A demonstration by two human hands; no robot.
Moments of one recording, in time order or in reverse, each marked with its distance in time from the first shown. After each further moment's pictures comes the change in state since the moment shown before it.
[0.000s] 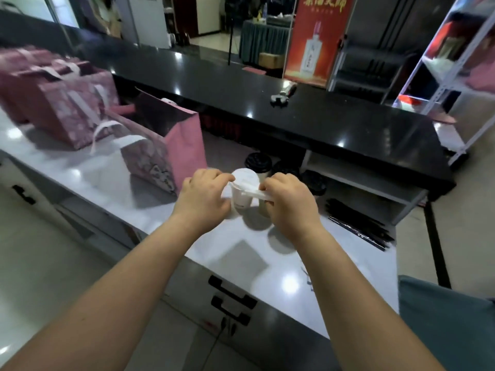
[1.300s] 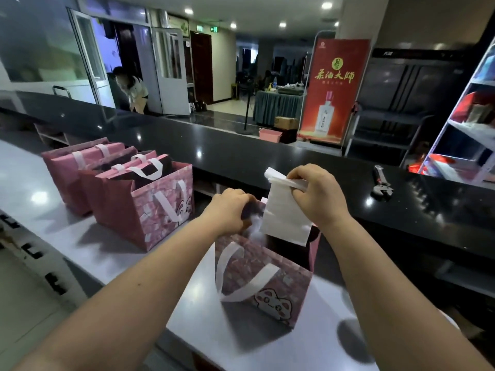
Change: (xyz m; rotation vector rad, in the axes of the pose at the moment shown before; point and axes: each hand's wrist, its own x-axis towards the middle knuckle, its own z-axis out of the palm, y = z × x) left_hand 0.231 -0.330 -0.083 0.070 -0.228 0.120; right_hand 0.347 -0.127 0.143 0.140 0.150 0.105
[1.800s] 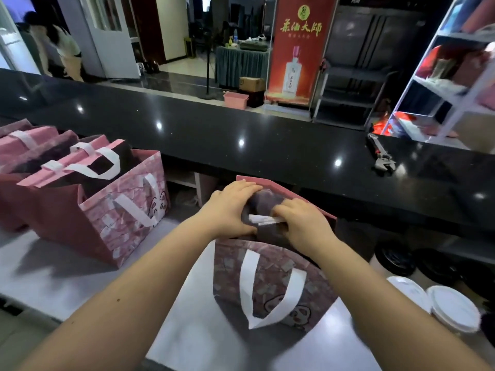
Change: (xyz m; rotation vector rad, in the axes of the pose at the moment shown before) left_hand 0.071 -0.053 0.051 -0.158 -0.141 0.231; right_hand -0.028 0.037 0.105 -0.288 -0.423 -0.024
